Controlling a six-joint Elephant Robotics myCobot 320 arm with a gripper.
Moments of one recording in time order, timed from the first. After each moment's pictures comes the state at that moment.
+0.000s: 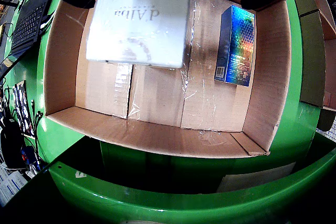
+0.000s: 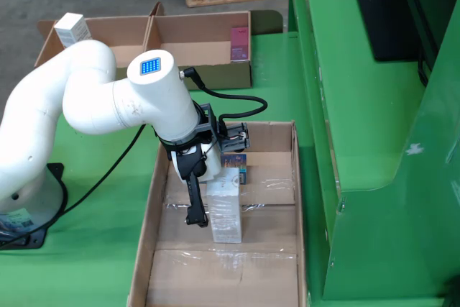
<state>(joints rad) 0.06 -0.97 -0.03 -0.38 1.61 -0.01</state>
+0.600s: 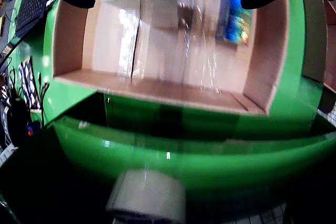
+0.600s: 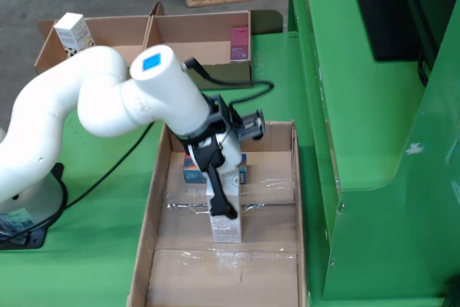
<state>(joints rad) 0.08 -1.05 -0.03 -0.15 1.56 -0.01</state>
